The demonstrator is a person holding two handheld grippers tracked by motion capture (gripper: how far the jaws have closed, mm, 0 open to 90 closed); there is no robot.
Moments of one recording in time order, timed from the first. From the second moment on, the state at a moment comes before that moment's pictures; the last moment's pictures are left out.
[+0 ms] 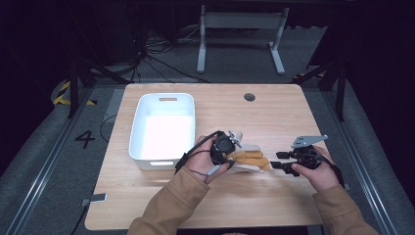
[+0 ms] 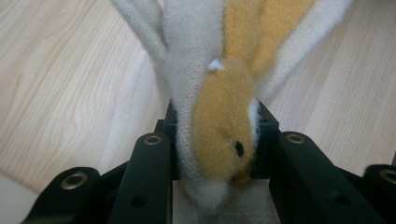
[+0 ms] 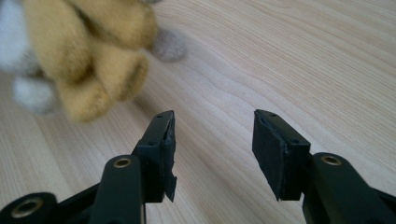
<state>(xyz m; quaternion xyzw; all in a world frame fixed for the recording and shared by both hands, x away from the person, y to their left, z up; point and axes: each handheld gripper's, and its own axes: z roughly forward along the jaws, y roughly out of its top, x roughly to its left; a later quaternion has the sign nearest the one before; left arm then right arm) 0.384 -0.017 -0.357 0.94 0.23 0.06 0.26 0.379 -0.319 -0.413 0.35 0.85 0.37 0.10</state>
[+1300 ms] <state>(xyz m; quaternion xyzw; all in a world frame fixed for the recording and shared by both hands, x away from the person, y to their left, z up) 0.421 0.113 -0.288 0.88 0.35 0.14 0.28 0.382 -0.321 -0.418 0.36 0.85 0.37 0.09</state>
